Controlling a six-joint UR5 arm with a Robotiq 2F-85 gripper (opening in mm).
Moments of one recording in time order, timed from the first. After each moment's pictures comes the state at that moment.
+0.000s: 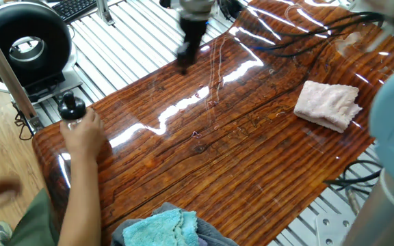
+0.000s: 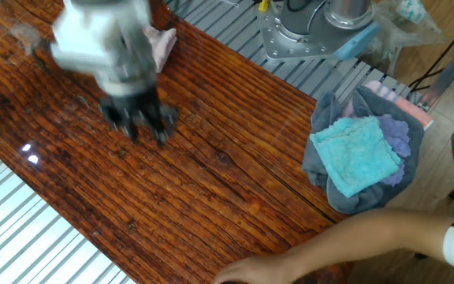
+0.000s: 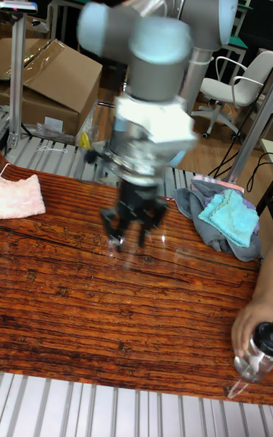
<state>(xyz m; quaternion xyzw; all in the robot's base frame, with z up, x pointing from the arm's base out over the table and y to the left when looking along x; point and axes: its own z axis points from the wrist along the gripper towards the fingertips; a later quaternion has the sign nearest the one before) 0.577 -0.013 0.152 -0.23 0.97 0.05 0.05</state>
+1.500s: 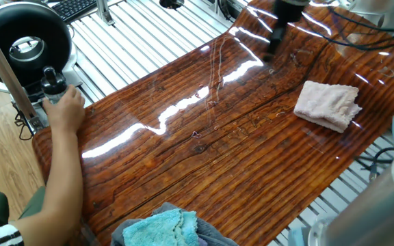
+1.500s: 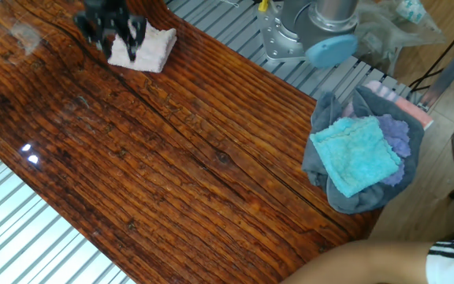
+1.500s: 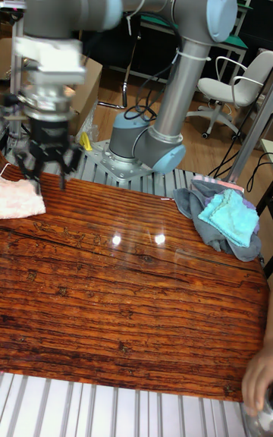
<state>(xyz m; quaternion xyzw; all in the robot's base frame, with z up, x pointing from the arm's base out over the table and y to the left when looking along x) 0.467 -0.187 0.165 -0.25 0.97 0.06 0.07</state>
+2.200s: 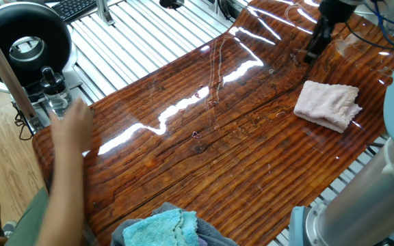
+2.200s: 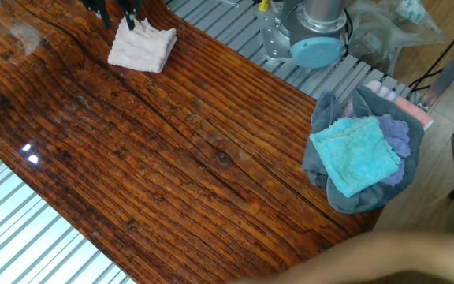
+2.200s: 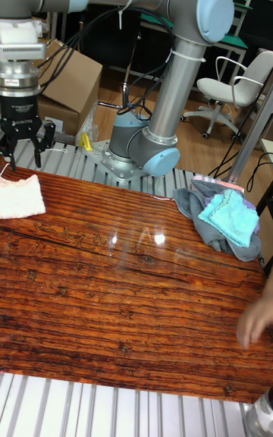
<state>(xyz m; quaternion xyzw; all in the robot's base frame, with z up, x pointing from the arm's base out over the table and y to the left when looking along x) 0.411 -0.241 0.163 -0.24 0.97 0.07 0.06</state>
